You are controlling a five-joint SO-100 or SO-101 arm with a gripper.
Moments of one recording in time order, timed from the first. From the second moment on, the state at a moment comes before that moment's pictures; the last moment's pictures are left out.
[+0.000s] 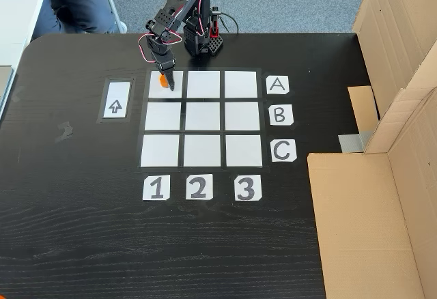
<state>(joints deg) 38.8 104.9 132.6 65.0 17.8</state>
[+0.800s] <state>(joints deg) 62.1 118.3 108.8 61.0 11.2</state>
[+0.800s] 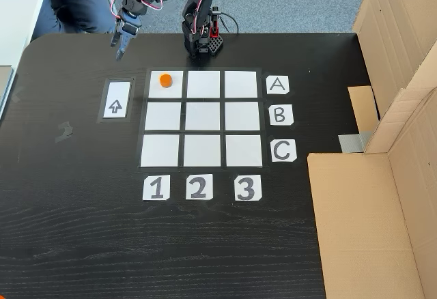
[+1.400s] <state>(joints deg) 84.5 156.8 126.4 60.6 11.0</state>
